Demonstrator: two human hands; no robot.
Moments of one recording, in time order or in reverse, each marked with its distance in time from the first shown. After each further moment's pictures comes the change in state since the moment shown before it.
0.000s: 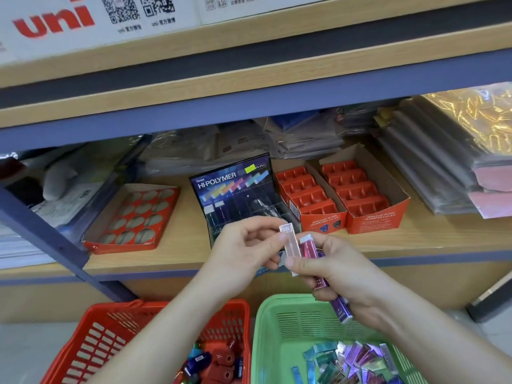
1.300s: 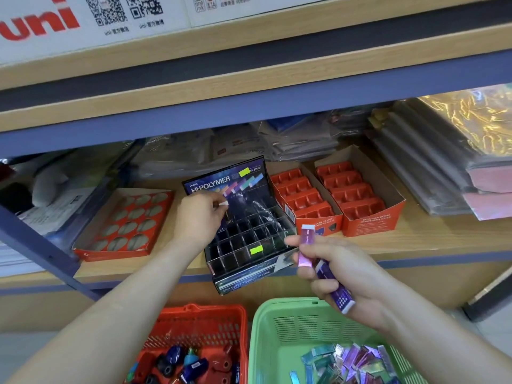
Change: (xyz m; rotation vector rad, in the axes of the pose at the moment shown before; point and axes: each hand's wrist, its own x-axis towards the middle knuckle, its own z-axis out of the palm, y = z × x) left_hand 0.096 -0.052 -0.068 0.944 0.428 0.218; right_hand 0.009 -0.001 -0.010 0.412 0.114 0.129
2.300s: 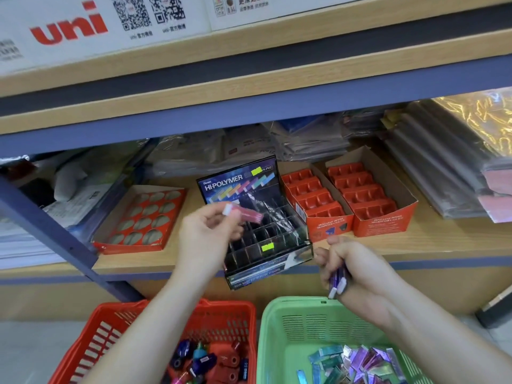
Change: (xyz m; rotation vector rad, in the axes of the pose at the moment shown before) left_hand -0.066 0.045 -0.044 -0.853 0.041 -0.421; right_hand 0.009 0.006 -0.002 0.101 0.194 -0.052
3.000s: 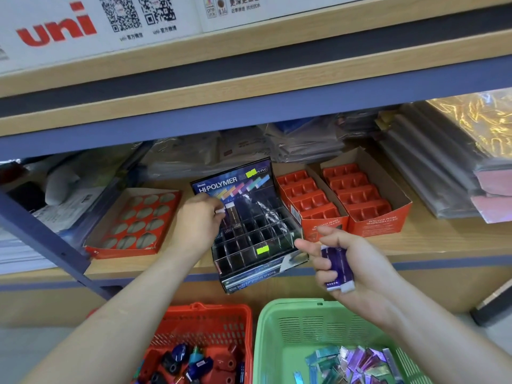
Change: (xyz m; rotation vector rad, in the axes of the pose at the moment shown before) left_hand 0.079 -0.046 -0.006 0.961 -0.033 0.491; right_hand -0.008 -0.012 0.001 0.144 -0.059 0.035
